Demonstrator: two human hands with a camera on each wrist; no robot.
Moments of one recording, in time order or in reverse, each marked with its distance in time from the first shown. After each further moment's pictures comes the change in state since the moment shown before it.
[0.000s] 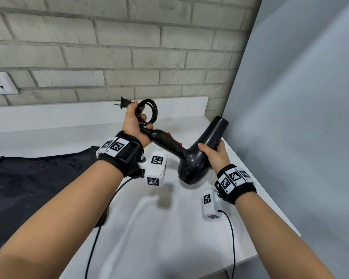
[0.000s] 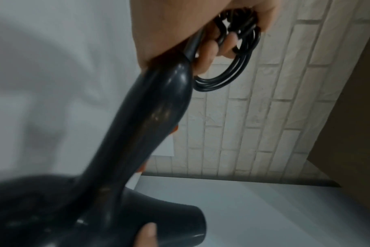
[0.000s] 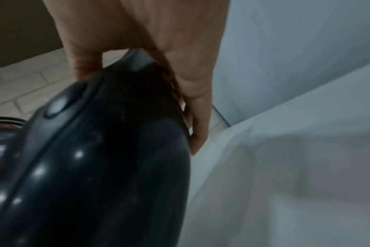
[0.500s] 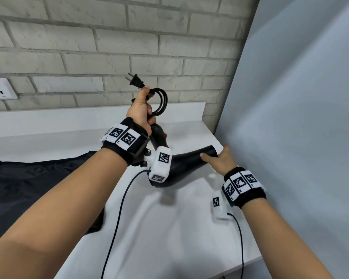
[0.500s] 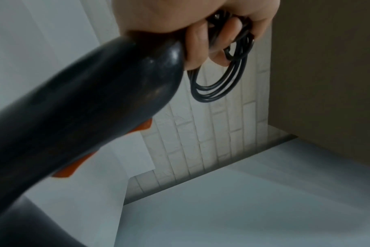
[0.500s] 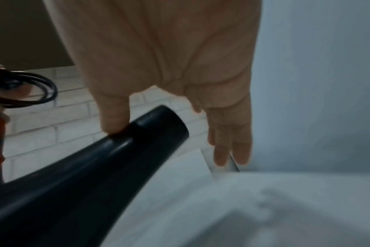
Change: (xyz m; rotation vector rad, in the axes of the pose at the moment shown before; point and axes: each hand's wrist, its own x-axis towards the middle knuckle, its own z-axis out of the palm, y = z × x) left_hand -0.018 0.013 0.043 0.178 -0.045 0.248; right_hand 0.006 -0.012 -0.025 -0.480 0.006 0.016
